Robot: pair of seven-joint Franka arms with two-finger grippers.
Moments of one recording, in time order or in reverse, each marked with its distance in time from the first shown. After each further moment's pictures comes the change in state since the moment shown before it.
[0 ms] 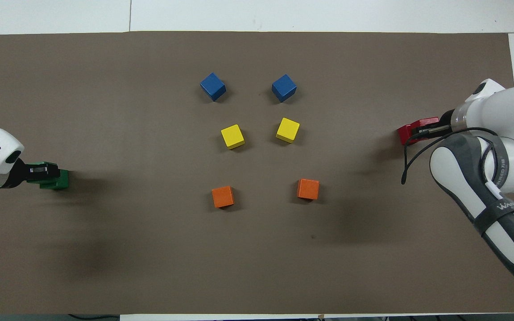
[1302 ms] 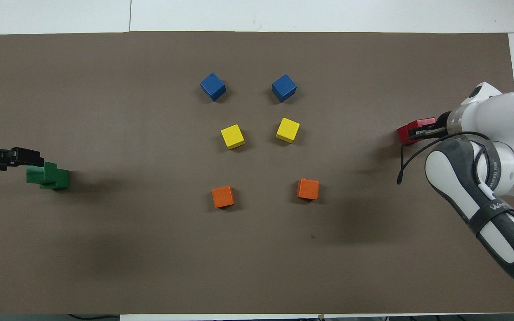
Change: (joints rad) left arm -0.007 -0.015 -0.009 0.276 0.000 -0.367 0.001; right arm 0.000 0.005 0.000 -0.033 0.000 0.063 0.000
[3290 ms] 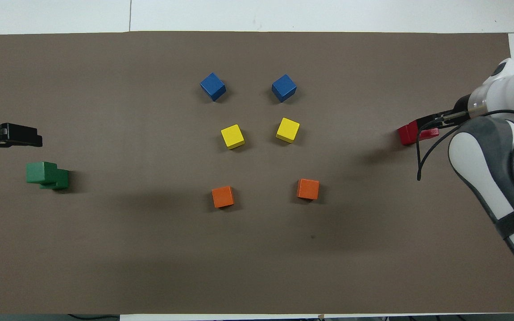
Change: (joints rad) left arm -0.126 -0.116 -0.047 0.178 0.000 -0.195 -0.181; right arm 0.016 -0.064 0.003 0.195 0.000 -0.311 0.000
